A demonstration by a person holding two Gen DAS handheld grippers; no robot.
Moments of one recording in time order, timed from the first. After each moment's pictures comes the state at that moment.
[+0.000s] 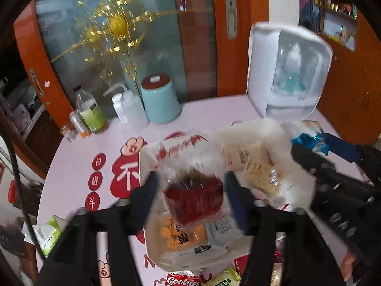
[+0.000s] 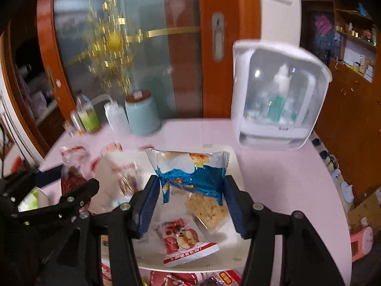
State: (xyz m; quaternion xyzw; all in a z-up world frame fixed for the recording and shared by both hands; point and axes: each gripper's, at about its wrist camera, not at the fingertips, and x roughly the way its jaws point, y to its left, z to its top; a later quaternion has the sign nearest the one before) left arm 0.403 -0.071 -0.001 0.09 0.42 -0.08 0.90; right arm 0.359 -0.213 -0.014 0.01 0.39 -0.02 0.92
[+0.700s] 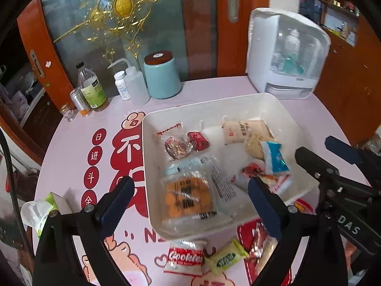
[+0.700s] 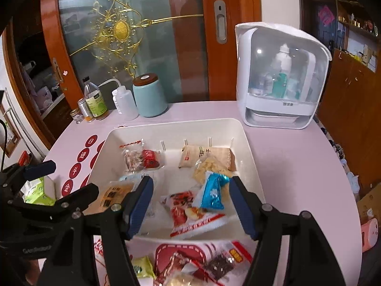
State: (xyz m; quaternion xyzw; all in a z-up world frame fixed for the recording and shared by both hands) left arm 0.350 -0.043 -0.013 0.08 0.44 -0.10 0.89; right arm 0.297 -0.210 -0.022 0.04 0.38 0.01 0.92
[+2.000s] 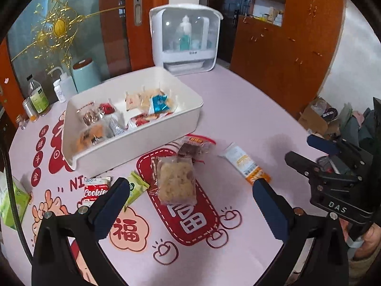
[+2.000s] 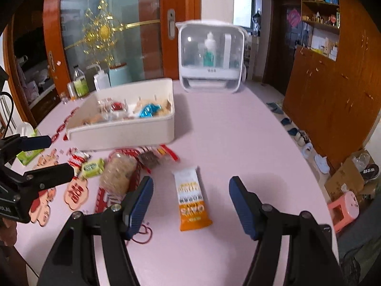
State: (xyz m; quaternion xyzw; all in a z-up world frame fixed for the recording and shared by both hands) left arm 0.158 -0.115 -0.041 0.10 0.41 -0.28 0.87; right arm 0.075 -0.300 -0.070 0.02 0.38 -0.07 0.92
